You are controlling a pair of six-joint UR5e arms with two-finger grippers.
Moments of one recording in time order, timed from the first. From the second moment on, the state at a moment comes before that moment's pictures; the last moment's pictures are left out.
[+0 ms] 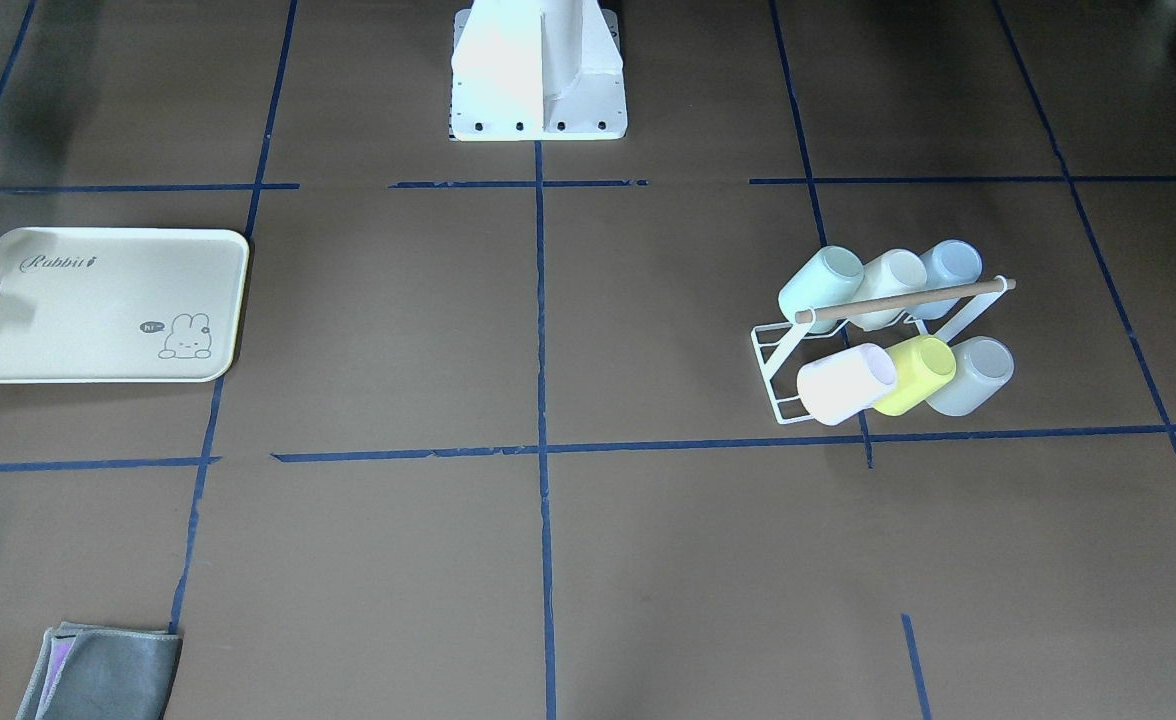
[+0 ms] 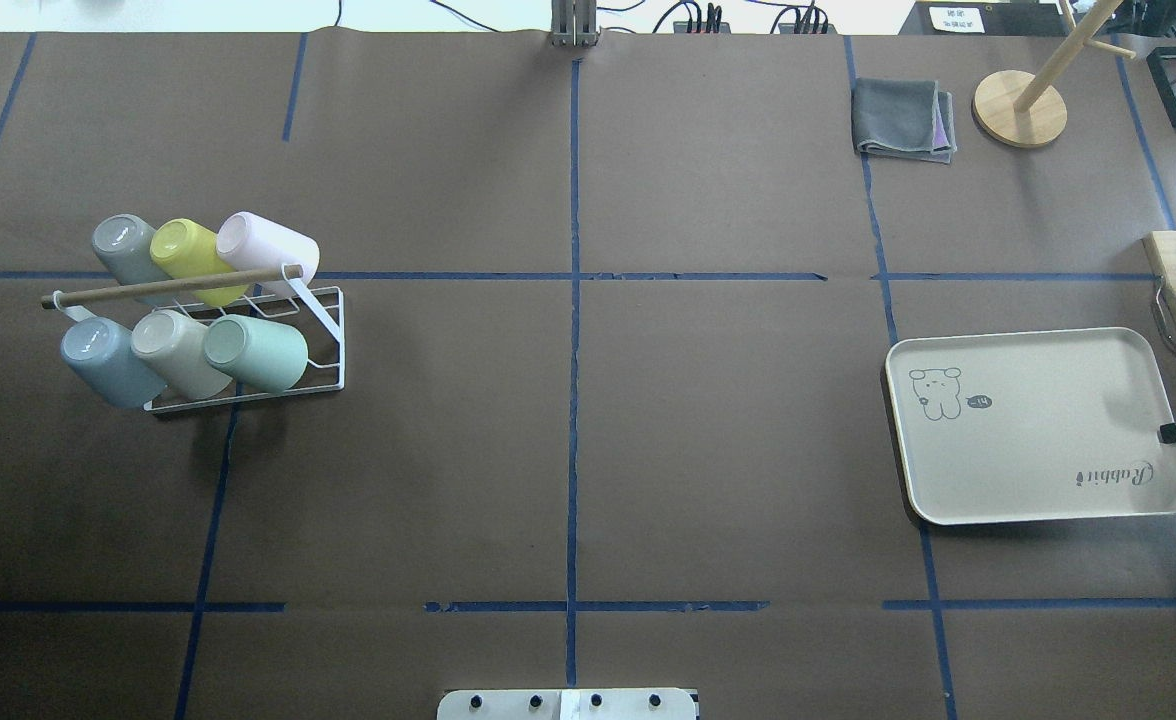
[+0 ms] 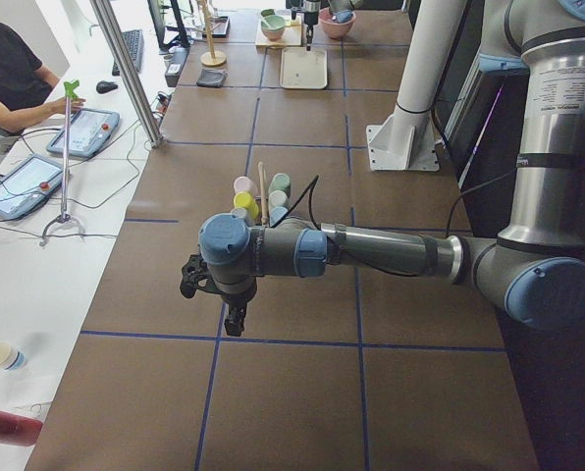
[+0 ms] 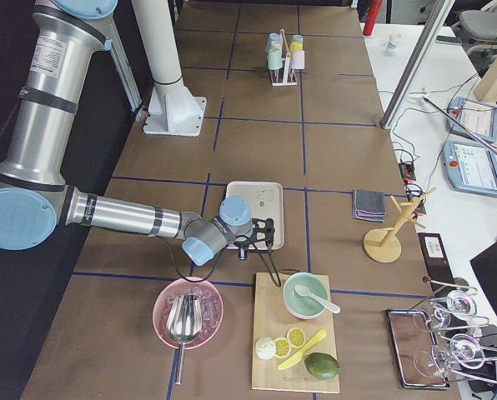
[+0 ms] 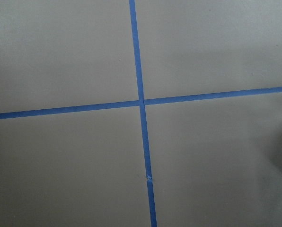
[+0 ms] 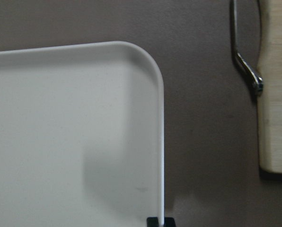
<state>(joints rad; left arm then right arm) -1.61 -1.59 -1.66 -1.48 -2.42 0.11 1.06 -1.86 1.59 -0.63 2.29 0.78</state>
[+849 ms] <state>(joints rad) -1.61 -1.59 -1.66 -1.48 -2.42 0.11 1.03 -1.68 1.71 -0.59 2.37 1.15</state>
